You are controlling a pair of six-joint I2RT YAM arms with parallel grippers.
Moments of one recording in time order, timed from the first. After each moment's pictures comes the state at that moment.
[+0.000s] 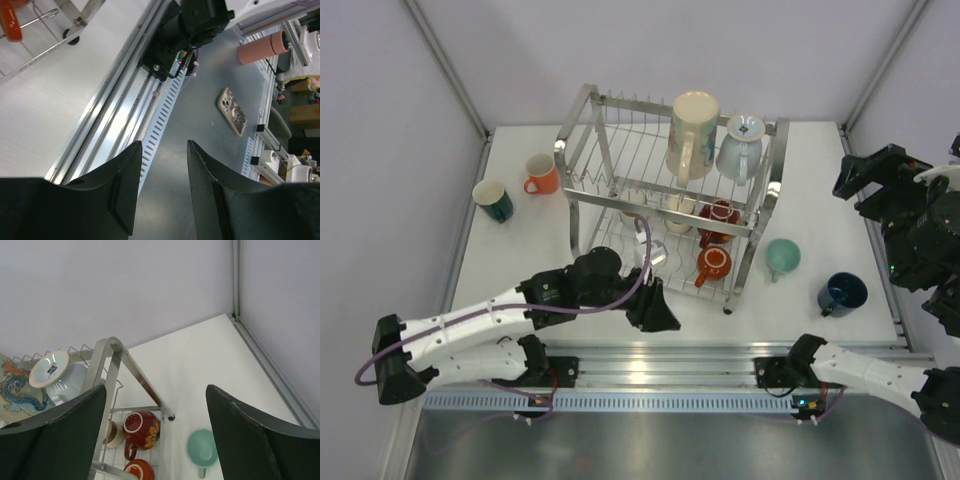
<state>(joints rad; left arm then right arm) -1.12 0.98 0.77 -0.24 0.36 -0.65 0.85 0.82 1.66 -0.87 1.01 0.35</state>
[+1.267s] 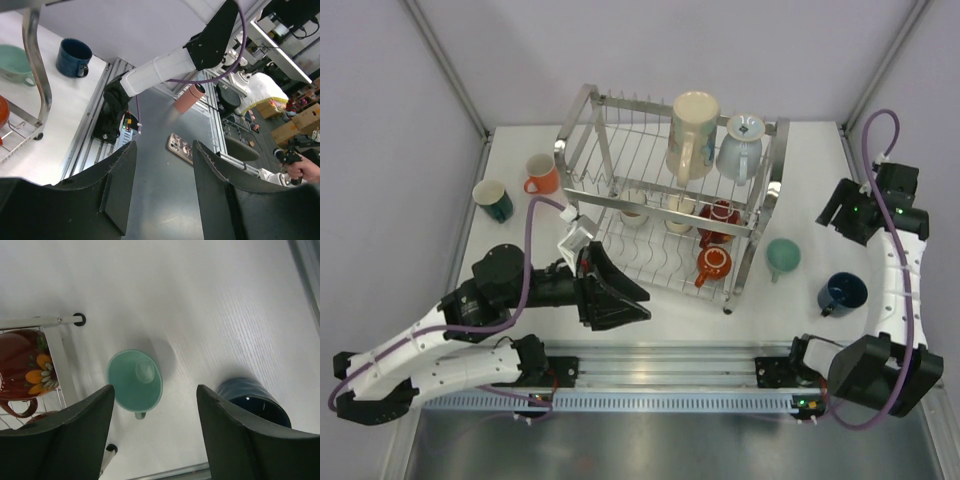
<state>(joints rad) -1.12 0.67 0.97 -0.25 0.41 -0.62 -0.32 1.14 1.15 -0.89 -0.09 0.22</state>
